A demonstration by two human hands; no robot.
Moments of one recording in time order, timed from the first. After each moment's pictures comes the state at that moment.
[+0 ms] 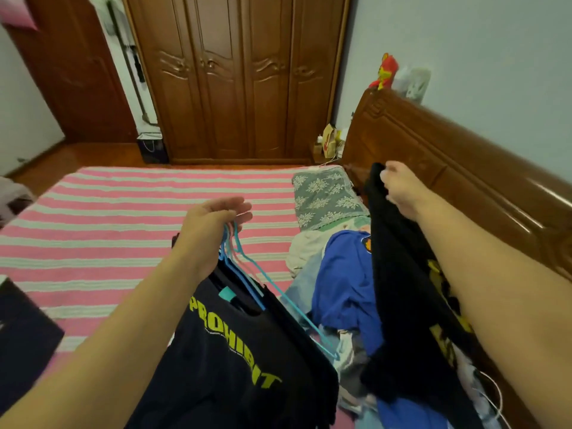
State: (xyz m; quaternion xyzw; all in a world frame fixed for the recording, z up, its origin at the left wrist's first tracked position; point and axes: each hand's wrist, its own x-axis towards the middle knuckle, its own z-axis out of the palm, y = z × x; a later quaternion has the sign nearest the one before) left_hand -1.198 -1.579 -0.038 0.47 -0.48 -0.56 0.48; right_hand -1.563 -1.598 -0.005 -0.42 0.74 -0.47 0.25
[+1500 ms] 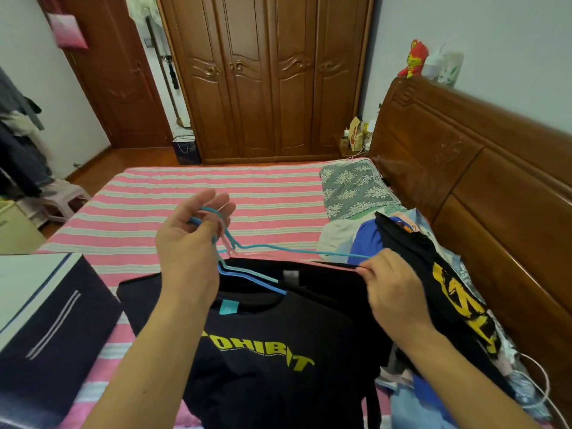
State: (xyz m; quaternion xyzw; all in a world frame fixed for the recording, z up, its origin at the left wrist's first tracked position) left_hand -1.130 -1.443 -0.018 0.45 -0.39 -0.45 0.67; right_hand -1.410 -1.401 -0.144 -0.68 0.61 -0.39 -0.10
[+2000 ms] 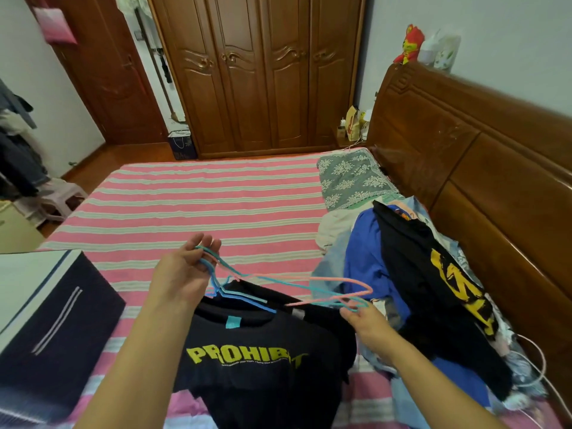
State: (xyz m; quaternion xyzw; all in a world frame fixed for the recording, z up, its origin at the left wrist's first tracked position) left_hand -1.080 -1.485 -0.095 0.43 -0.11 -0.67 0.60; right_hand -1.399 -1.393 -0.258 -0.49 0.68 -0.35 0.43
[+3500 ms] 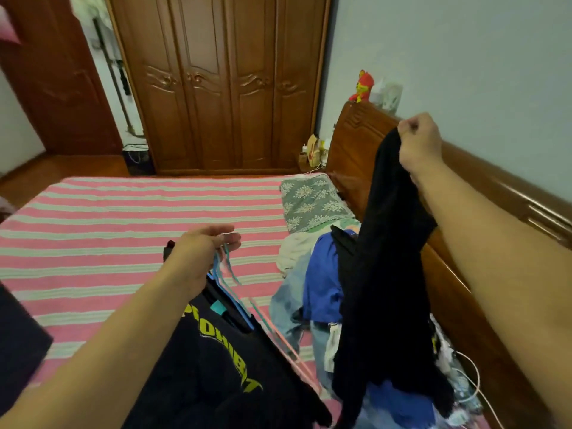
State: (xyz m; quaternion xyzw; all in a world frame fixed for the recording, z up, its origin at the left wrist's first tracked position) left_hand -1.168 -1.524 -0.060 0.50 -0.44 -0.61 0.44; right_hand -1.551 -1.533 0.066 -0.42 0.72 -0.55 0.03
